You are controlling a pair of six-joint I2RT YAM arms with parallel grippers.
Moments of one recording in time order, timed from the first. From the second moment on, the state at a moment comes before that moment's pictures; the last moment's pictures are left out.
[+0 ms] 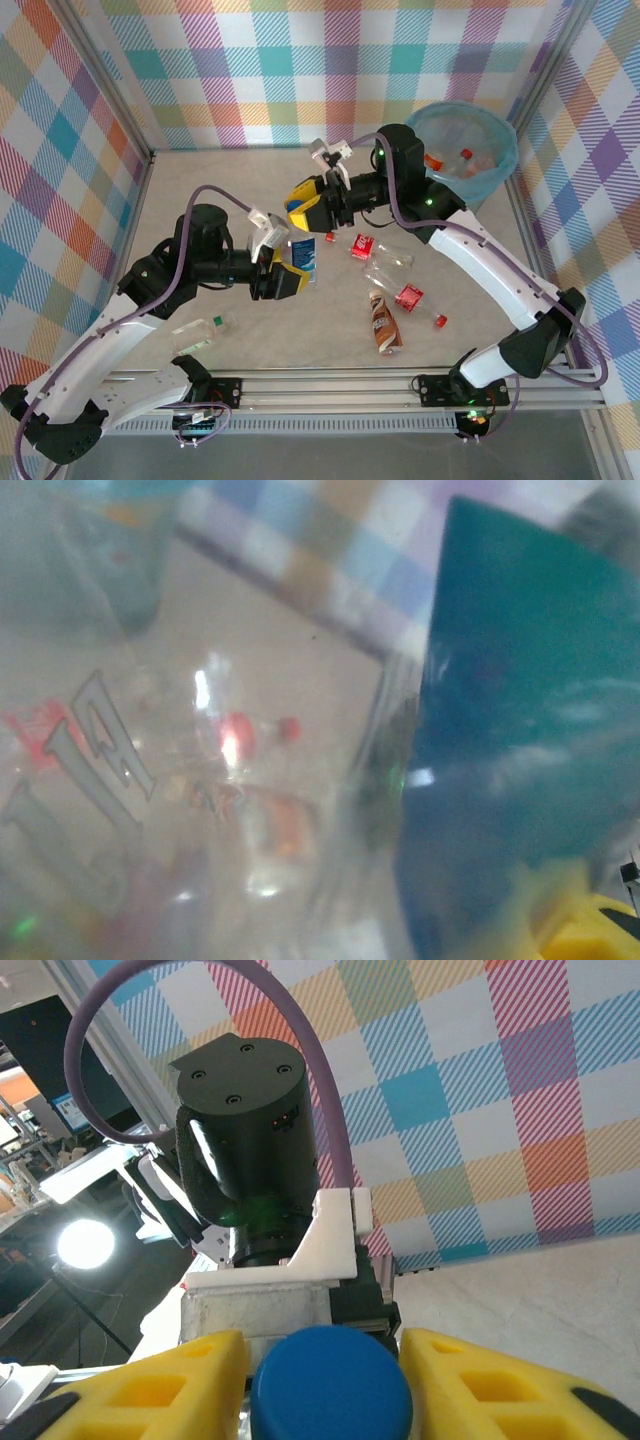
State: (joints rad) left arm -0.68 0.94 1.17 -0.70 0.64 -0.13; right arm 0.72 1.48 1.60 -0.24 -1.11 0.26
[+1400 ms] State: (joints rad) left arm -0.68 0.82 1.09 -0.61 -0.07 -0.07; right arm 0.17 1.43 1.84 -0.62 0.00 0.05
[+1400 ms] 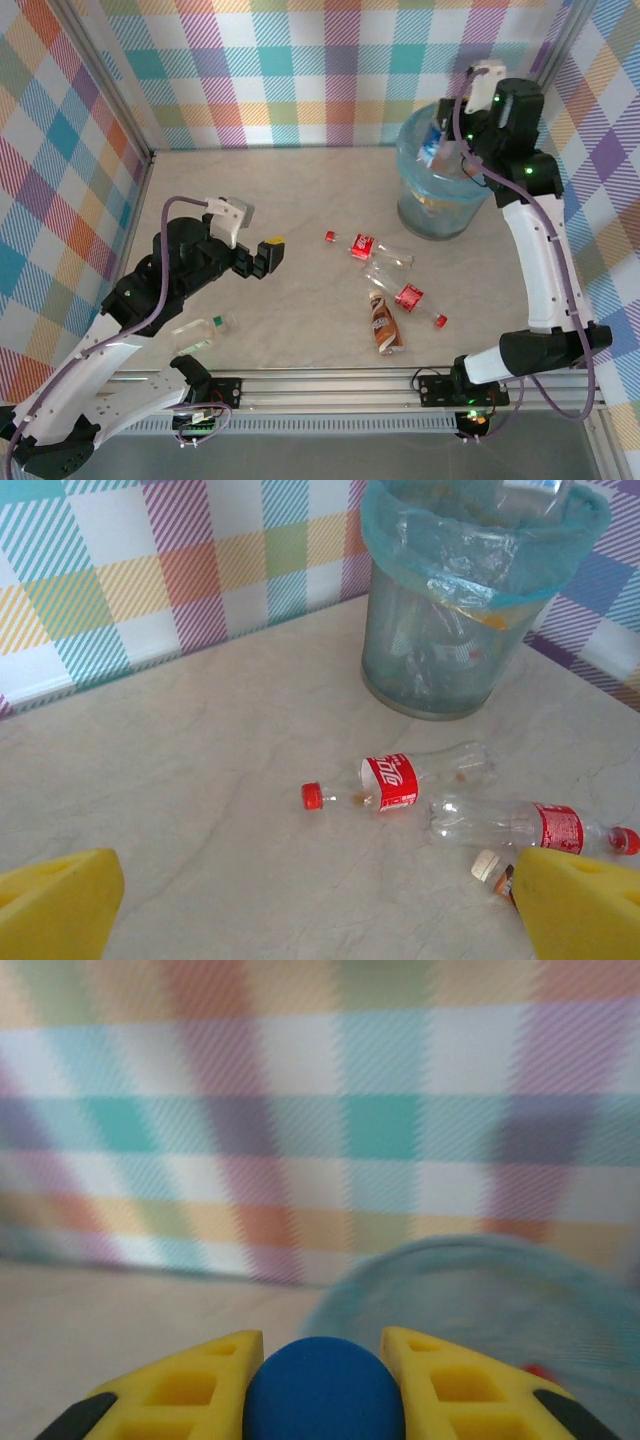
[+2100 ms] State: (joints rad) left arm -0.68 0.84 1.09 -0.61 -0.09 -0.09; right arm 0.17 1.43 1.53 -0.41 0.30 -0.11
